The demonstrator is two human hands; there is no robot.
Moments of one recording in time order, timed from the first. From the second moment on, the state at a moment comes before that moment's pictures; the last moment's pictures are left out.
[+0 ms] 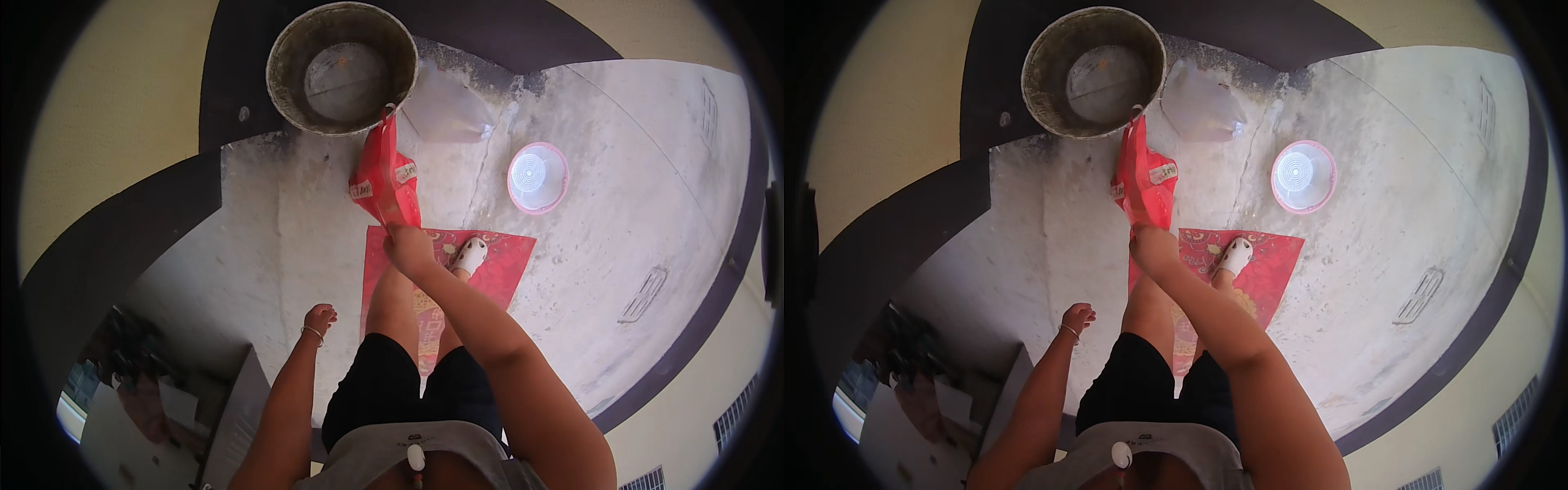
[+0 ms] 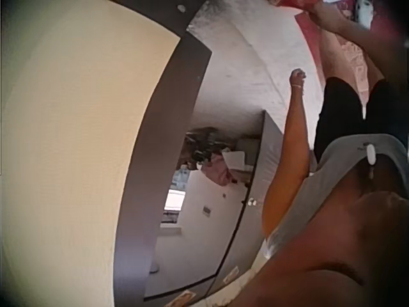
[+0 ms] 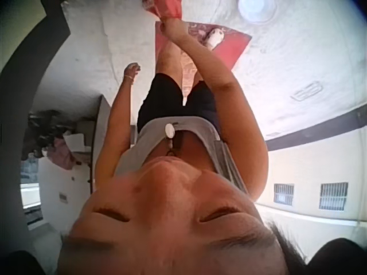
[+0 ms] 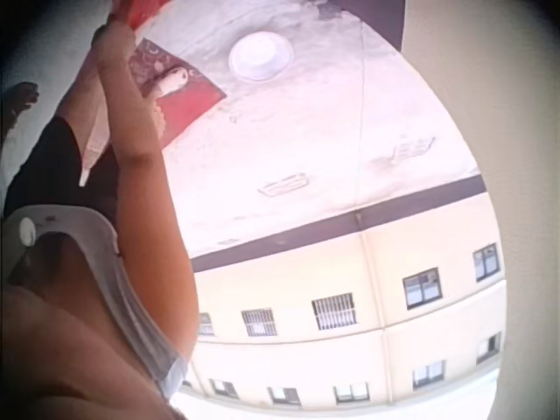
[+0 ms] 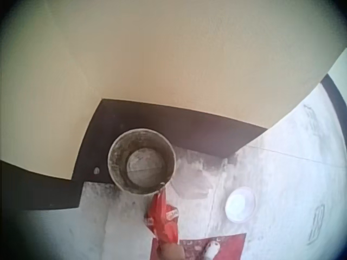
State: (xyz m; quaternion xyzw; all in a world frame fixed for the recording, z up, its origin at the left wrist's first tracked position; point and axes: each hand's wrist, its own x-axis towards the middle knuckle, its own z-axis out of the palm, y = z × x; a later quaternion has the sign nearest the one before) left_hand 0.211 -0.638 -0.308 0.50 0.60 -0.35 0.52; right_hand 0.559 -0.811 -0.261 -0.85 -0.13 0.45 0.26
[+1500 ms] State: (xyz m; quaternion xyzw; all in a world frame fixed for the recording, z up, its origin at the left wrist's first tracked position) left_hand 0.430 -0.979 -0.525 0.19 0.64 -0.06 0.74; right_hand 0.591 -1.260 -0.252 -0.66 0.40 0.16 0.61
